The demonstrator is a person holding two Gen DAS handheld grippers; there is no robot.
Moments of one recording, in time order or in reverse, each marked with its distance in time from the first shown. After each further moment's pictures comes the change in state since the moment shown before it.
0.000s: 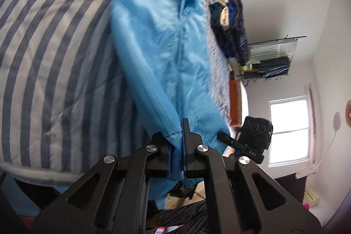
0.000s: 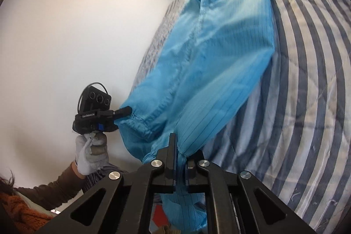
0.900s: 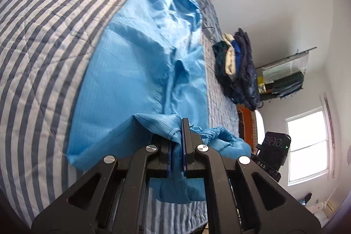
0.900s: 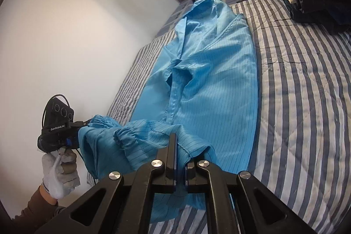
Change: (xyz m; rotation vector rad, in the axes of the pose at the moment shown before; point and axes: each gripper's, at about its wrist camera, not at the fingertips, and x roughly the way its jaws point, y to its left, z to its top) left arm 0.043 -0.050 0.168 0.060 -0.161 0.139; right arm 0.003 -0.011 0.171 -0.041 -0.158 -0.280
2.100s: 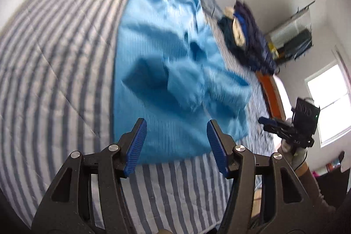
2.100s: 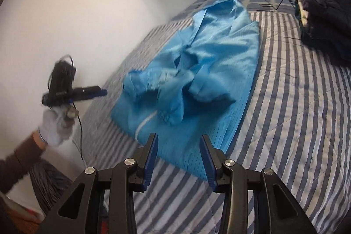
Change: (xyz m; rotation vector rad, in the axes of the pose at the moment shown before) left arm -0.009 0.020 -0.018 0.276 0.100 0.127; right arm -0.030 0.013 -0.029 -0.283 0.118 -0.044
